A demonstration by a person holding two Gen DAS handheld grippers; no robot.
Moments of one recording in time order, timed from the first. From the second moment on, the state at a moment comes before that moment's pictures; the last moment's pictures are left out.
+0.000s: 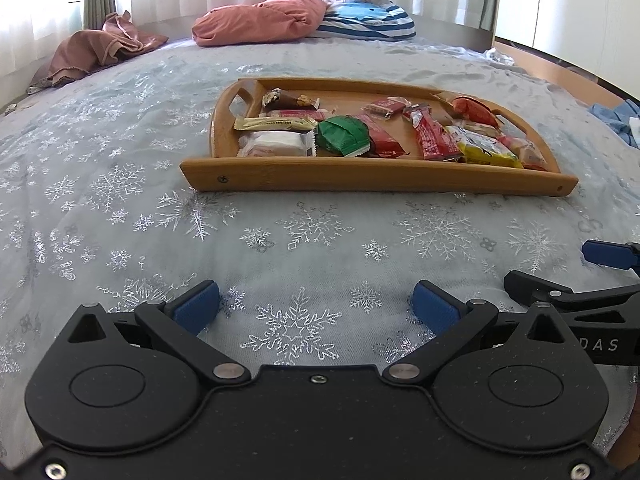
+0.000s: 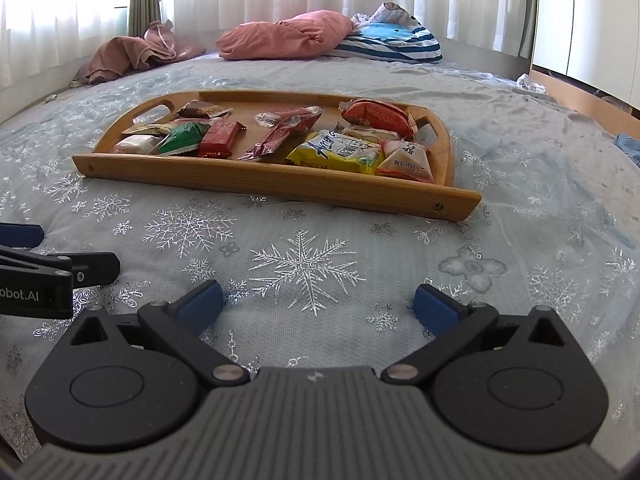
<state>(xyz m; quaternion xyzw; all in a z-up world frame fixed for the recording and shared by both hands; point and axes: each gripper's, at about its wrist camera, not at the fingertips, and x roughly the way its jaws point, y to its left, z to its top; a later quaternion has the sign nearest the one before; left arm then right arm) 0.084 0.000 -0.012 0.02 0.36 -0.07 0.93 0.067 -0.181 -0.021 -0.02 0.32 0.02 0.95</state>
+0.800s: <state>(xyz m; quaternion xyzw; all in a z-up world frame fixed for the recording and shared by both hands) 0.085 0.002 -0.010 0.01 0.36 -0.06 0.93 0.070 -0.181 -0.021 -0.01 0.33 0.02 0.94</state>
